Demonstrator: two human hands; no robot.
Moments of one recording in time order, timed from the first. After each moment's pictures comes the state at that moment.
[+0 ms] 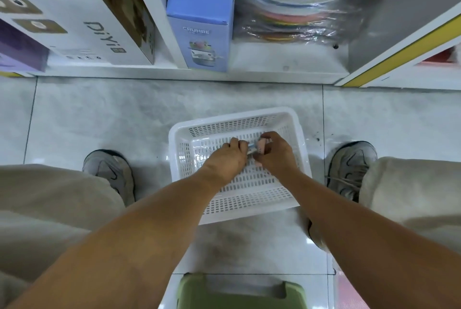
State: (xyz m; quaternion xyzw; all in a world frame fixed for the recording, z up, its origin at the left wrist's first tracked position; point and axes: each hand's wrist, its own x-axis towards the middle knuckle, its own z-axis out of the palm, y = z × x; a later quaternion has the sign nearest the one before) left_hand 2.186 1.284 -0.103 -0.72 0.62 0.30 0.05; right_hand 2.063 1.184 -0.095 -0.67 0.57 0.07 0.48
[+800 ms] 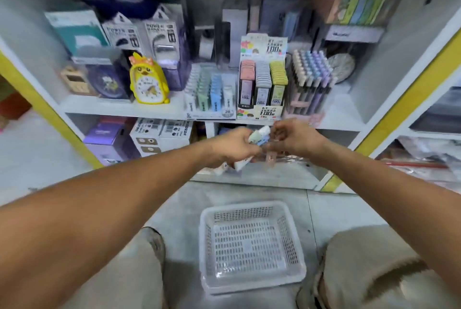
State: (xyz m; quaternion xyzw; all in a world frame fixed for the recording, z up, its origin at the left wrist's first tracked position) left_hand 2.263 1.250 0.252 -0.74 0.44 0.40 -0.32; right_hand 2.127 1.121 0.262 -0.85 0.31 -0.06 0.42
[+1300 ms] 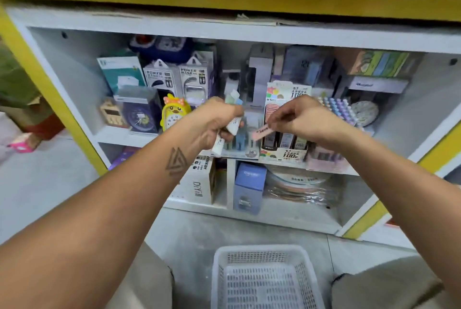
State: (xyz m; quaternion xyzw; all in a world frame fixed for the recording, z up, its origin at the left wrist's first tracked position) left_hand 2.349 1.257 0.369 -0.69 0.21 0.38 -0.57; right_hand 2.206 1.107 0.367 -0.90 0.23 -0.13 0.35
